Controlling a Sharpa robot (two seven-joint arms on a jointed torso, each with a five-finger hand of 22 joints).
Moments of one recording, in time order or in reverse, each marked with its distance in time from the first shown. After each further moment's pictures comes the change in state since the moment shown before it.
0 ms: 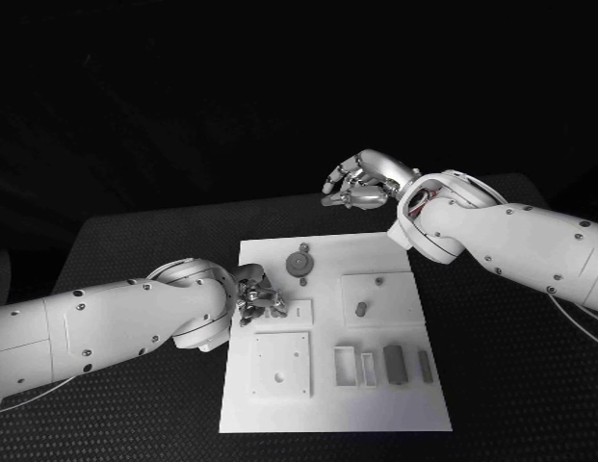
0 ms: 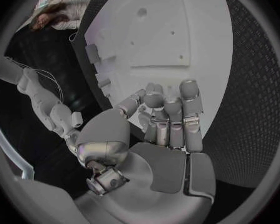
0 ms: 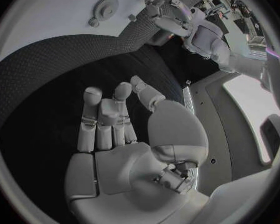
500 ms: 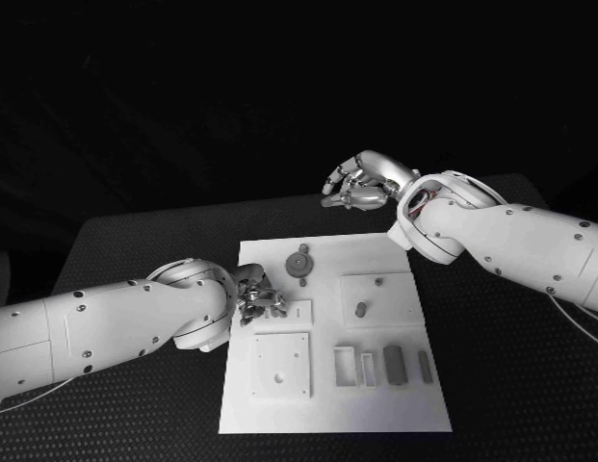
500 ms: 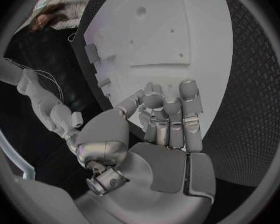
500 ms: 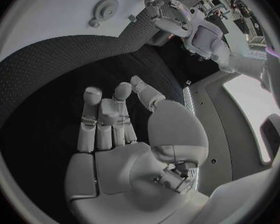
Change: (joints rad) left arm 0.000 0.002 0.000 0.000 -0.008 -0.006 0.001; left_hand -0.016 -0.030 0.005 0.017 -0.002 0.010 -0.010 -0.004 0.104 0.003 -0.003 0.005 -0.009 0.009 -0.009 0.004 -0.017 0.000 0.015 -0.011 0.000 0.000; right arm 0.000 0.000 0.000 -0.001 0.000 0.004 0.000; right_hand 0.000 0.000 0.000 0.000 0.000 0.001 -0.001 0.000 0.001 0.000 0.000 0.000 0.000 0.000 0.000 -0.005 -0.001 0.000 0.000 0.000 -0.004 0.000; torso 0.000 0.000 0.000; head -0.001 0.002
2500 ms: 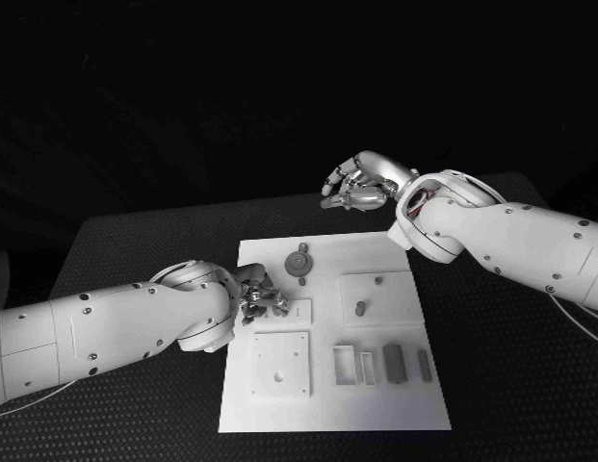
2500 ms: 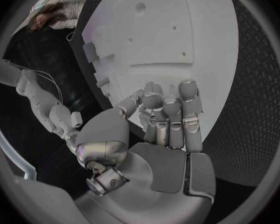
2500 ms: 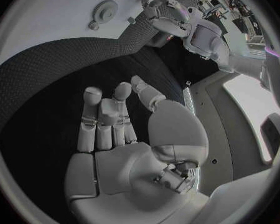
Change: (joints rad) left arm -0.017 0.014 0.005 -0.010 -0.016 -0.028 -0.002; left_hand 0.009 0.009 0.005 0.000 -0.012 0.005 -0.005 -0.013 0.017 0.005 -0.005 0.008 -0.004 0.005 -0.005 0.012 -0.015 0.000 0.001 -0.005 0.008 0.000; right arm 0.000 0.001 0.000 0.000 0.000 0.019 -0.002; right_hand -0.004 -0.004 0.000 0.000 0.000 -0.003 0.003 -0.004 0.002 -0.004 0.004 0.000 0.001 0.000 0.000 0.000 0.000 0.000 -0.002 0.002 0.000 0.000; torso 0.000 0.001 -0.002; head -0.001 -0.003
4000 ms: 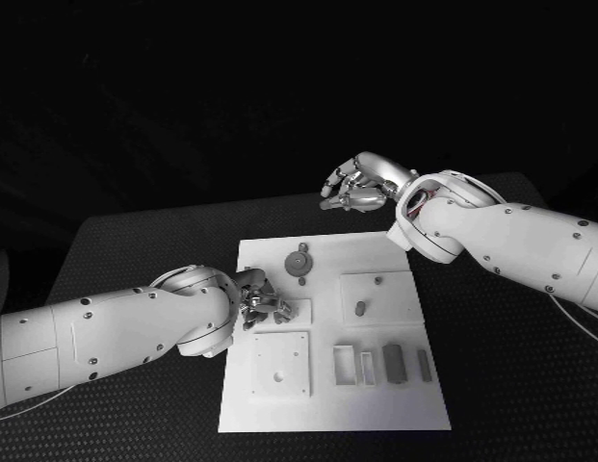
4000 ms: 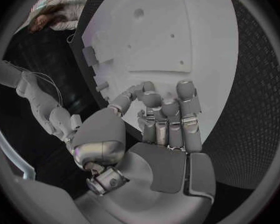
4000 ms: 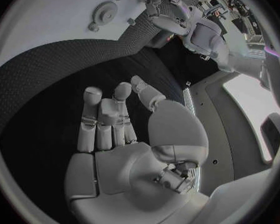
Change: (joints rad) left arm -0.011 0.000 -0.004 0.001 -0.002 0.009 0.003; left_hand -0.034 -0.084 -0.117 -0.005 0.119 0.136 -0.072 -0.013 0.008 -0.048 -0.029 0.012 -0.016 -0.022 -0.031 0.026 -0.039 0.000 0.003 -0.007 0.003 -0.001; right arm -0.002 -0.001 0.000 0.000 0.000 0.008 -0.001; right_hand 0.000 0.000 0.000 0.000 0.000 0.001 -0.001 0.000 0.001 0.000 0.000 0.000 0.000 0.000 0.000 0.000 0.000 0.000 0.000 0.000 0.000 0.000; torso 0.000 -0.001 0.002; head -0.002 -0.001
